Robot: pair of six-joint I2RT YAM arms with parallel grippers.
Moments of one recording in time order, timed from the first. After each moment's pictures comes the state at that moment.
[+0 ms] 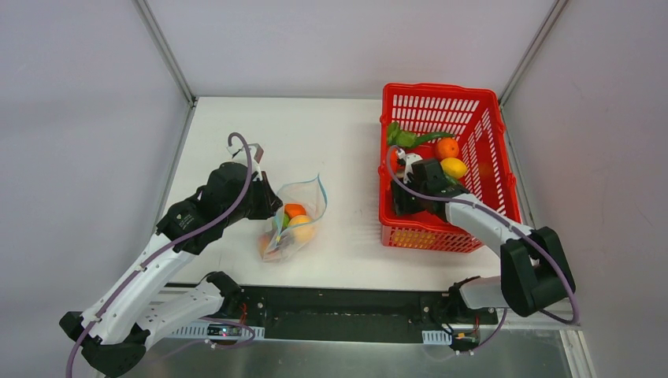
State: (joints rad) left arm -0.66 0.82 1.04 -0.84 -0.14 -0.60; right arm 0.43 1.34 0.75 -0.31 -0.07 0.10
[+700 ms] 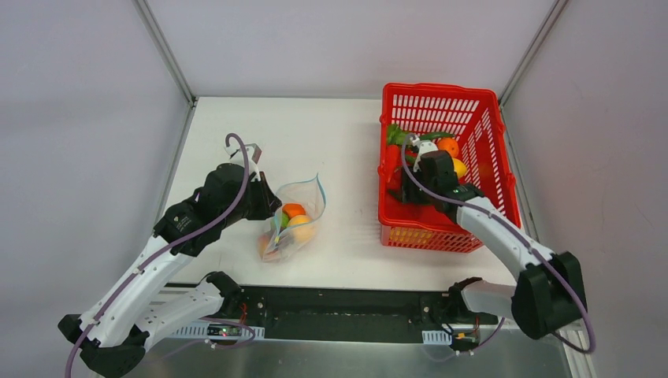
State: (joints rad) left arm -0.66 0.80 1.04 -0.84 -0.14 -0.60; right arm 0.43 1.28 0.82 -0.38 0.02 0.20
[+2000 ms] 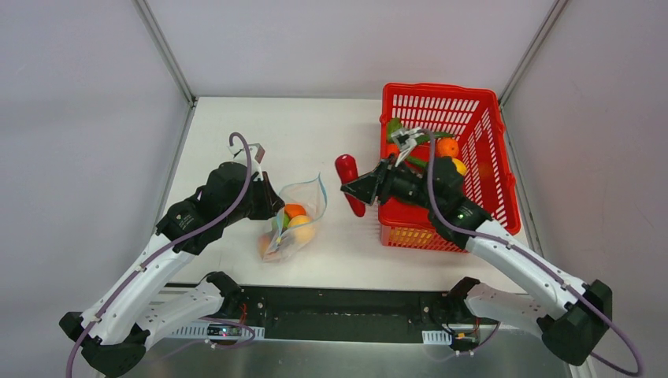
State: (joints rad) left arm -0.66 0.82 1.04 -0.83 -0.11 -0.60; right arm 0.70 0.98 0.84 0.06 -0.41 0.68
